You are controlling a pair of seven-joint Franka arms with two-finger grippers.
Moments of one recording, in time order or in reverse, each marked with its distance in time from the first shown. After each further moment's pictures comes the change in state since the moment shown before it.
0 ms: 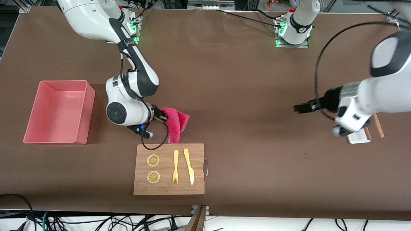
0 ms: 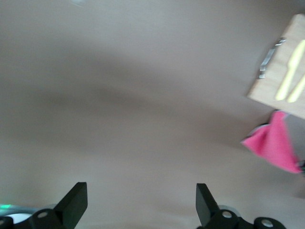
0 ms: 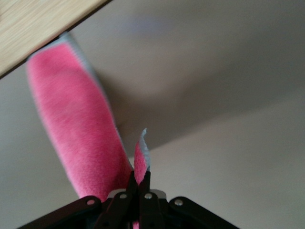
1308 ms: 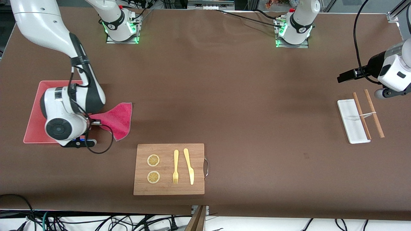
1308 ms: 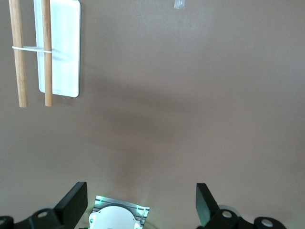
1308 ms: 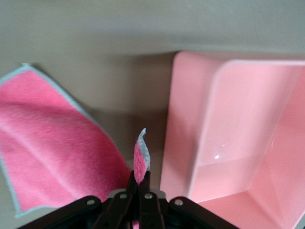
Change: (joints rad) left arm -0.188 -0.377 0.428 -0.398 0.053 0.041 0.313; right arm -0.260 -0.001 -0.006 0.042 -0.563 -0.152 -0.520
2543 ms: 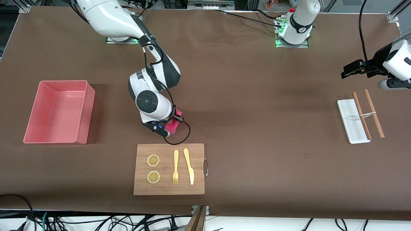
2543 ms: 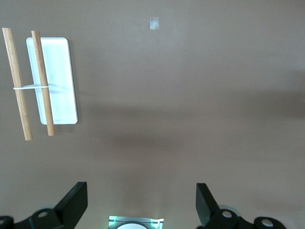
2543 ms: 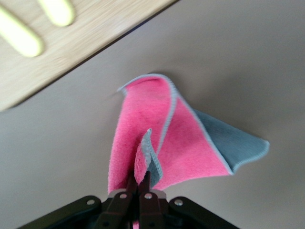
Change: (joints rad) left arm -0.229 -0.021 0.226 0.023 0.000 0.036 0.167; right arm 0.407 0.052 0.014 0.065 0.518 0.273 0.774
